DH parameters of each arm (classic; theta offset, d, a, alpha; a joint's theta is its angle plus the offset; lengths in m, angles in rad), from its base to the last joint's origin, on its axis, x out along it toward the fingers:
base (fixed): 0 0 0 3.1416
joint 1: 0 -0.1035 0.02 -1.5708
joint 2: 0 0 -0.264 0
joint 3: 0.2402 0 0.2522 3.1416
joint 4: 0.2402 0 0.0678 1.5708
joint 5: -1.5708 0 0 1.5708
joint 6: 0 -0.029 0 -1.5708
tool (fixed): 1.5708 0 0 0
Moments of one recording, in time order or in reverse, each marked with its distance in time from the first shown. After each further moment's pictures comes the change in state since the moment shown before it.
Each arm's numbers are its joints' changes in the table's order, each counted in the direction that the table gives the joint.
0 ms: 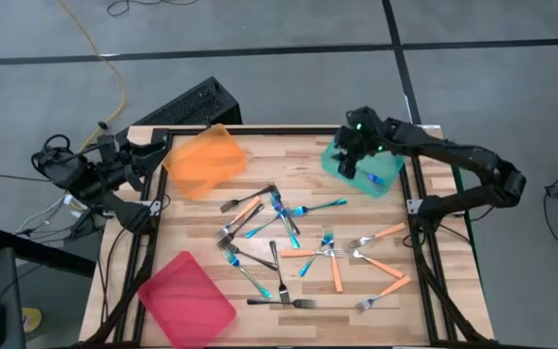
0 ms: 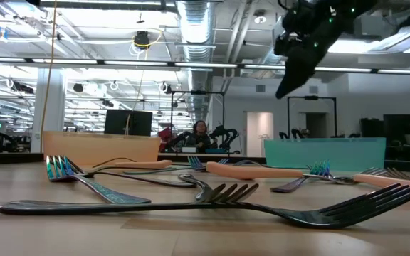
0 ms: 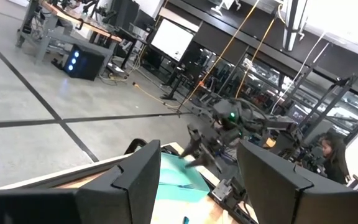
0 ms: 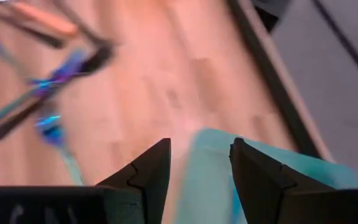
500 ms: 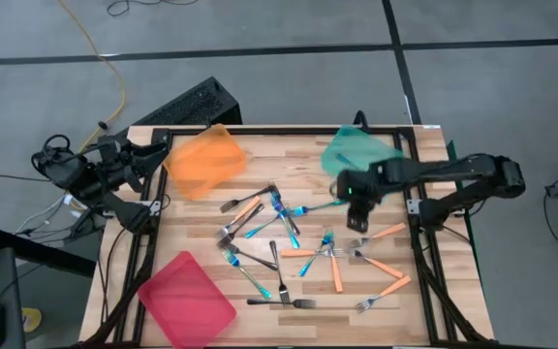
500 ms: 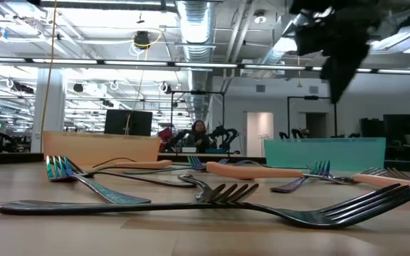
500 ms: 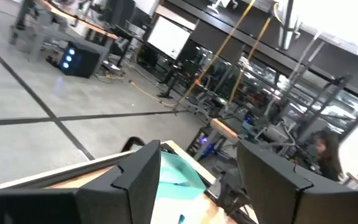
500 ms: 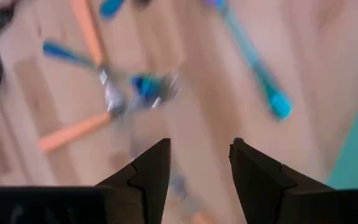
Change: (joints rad) left arm 0.000 0.000 0.000 0.000 -0.028 0.009; right arm -0.527 0.001 0.001 0.441 -0.003 -0.571
